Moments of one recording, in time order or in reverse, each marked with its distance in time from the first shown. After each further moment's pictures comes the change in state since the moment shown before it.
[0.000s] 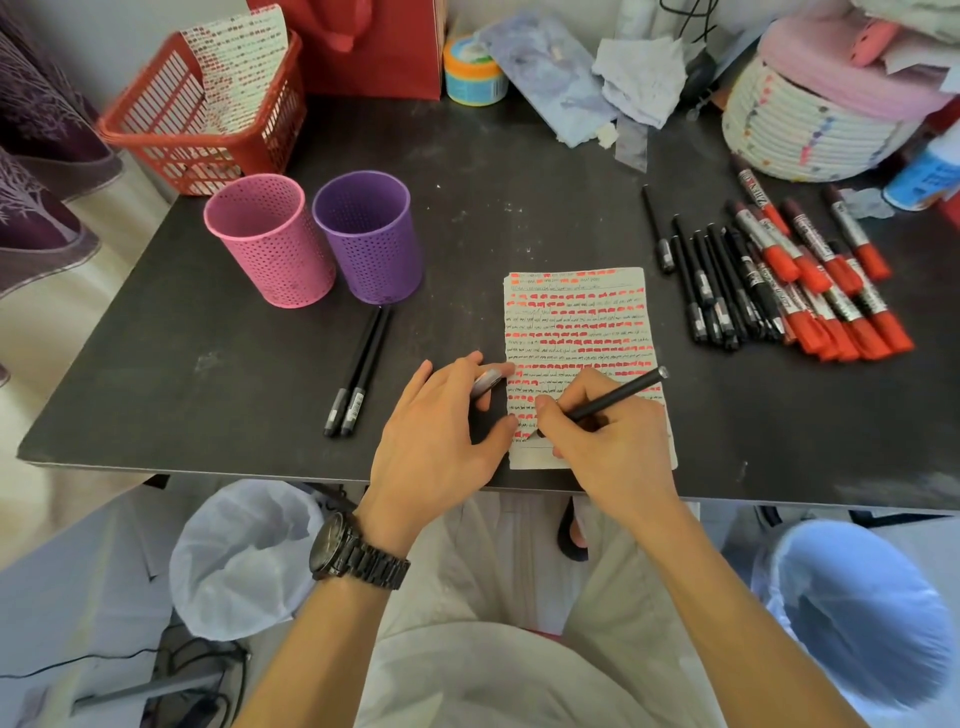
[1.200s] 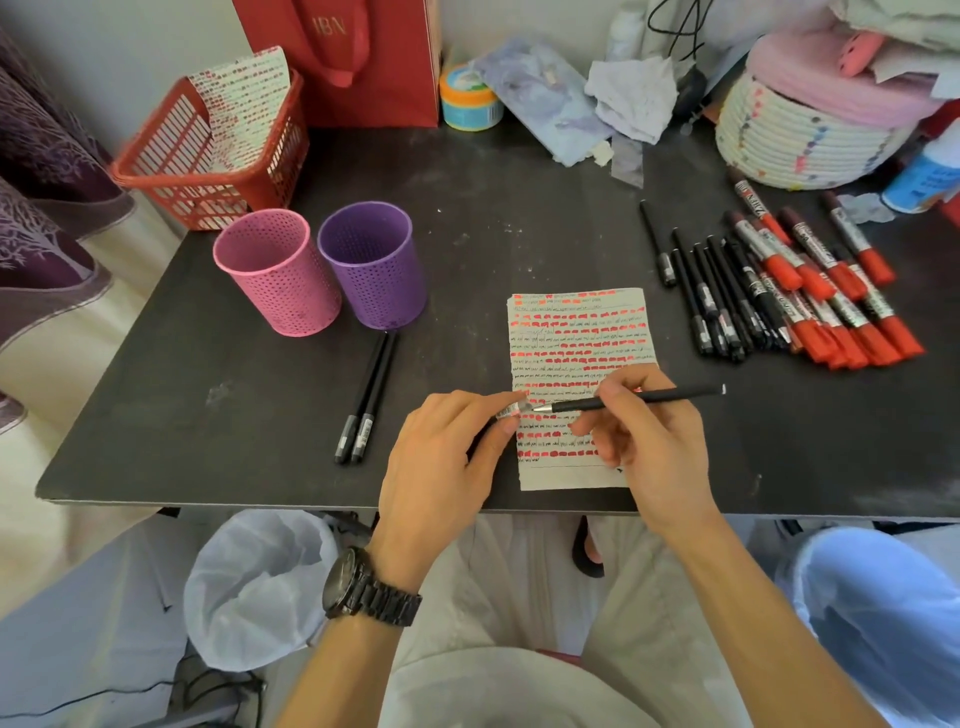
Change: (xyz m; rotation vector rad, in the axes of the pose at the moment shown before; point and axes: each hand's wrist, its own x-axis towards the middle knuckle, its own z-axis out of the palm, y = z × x) left_hand -0.005 -0.001 -0.002 -0.008 0.127 0.078; right_hand 0.009 -0.008 -0.016 0.725 -0.015 0.190
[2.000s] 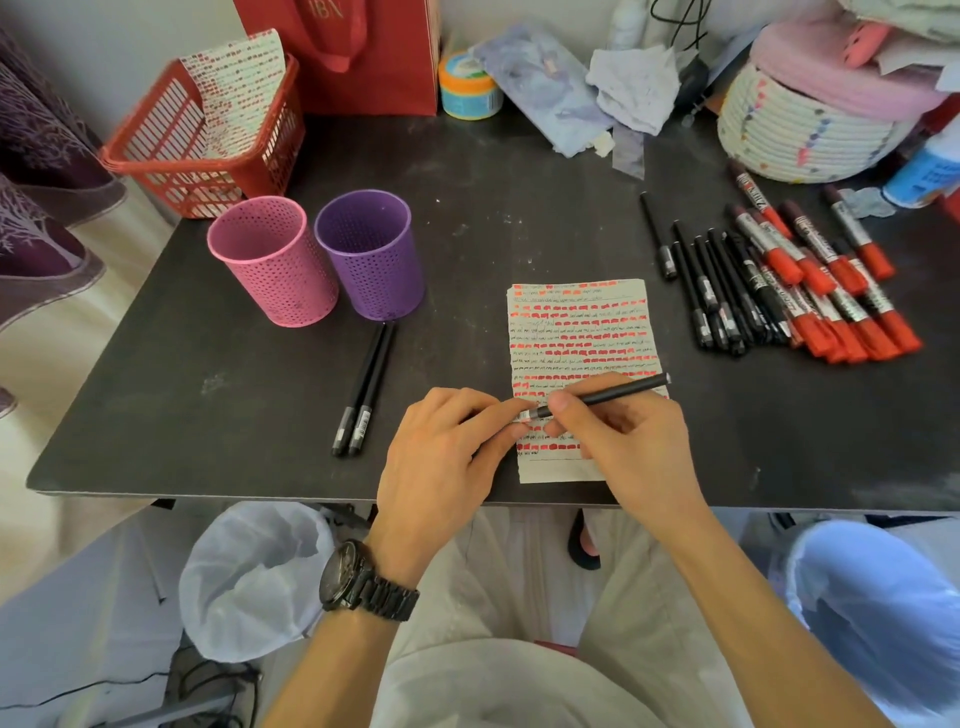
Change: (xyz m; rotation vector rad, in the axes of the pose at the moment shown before) left_hand -0.001 -0.001 0.004 0.084 0.040 0.110; right_hand -0.006 0.007 0.005 -0.416 -0.050 -0.113
